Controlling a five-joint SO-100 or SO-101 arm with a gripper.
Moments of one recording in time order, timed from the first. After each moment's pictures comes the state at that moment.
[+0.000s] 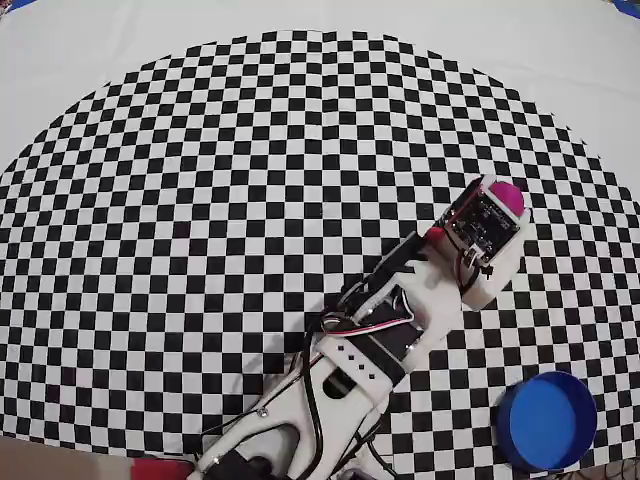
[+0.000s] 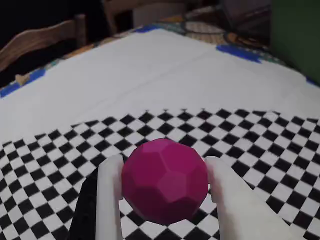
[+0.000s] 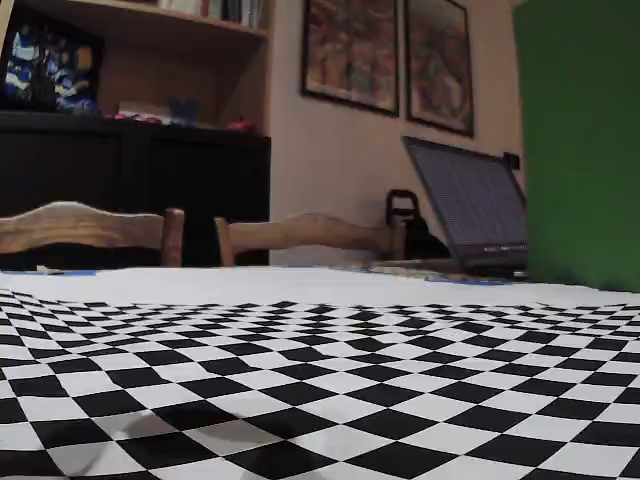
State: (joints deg) arm 46.1 155.5 161.4 2.7 -87.8
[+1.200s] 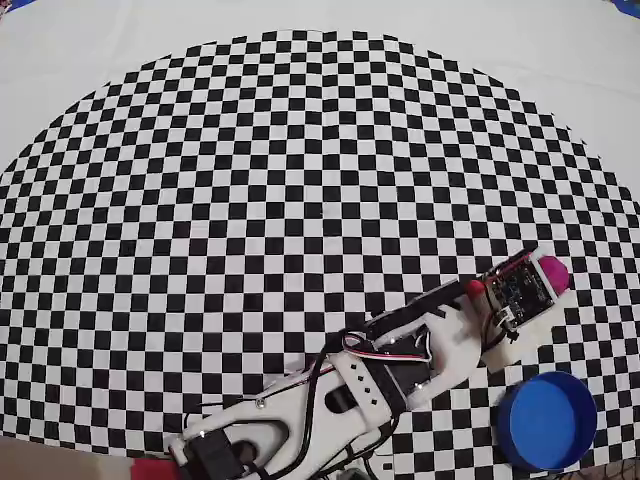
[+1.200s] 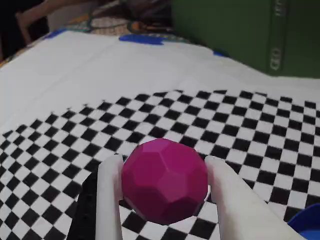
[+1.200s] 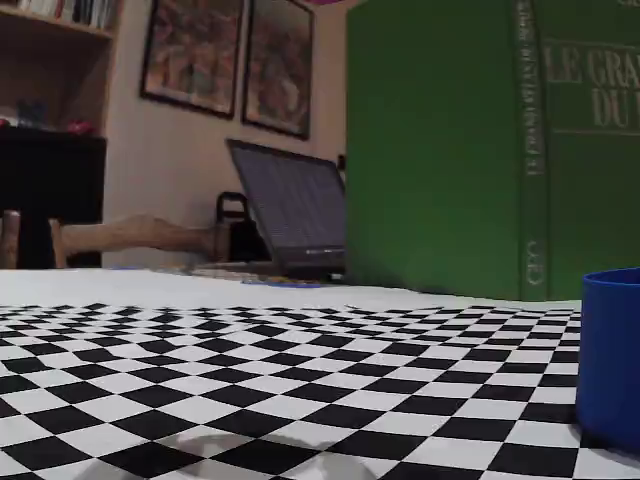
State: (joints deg) arm 63.5 158.1 166.4 2.7 -87.8
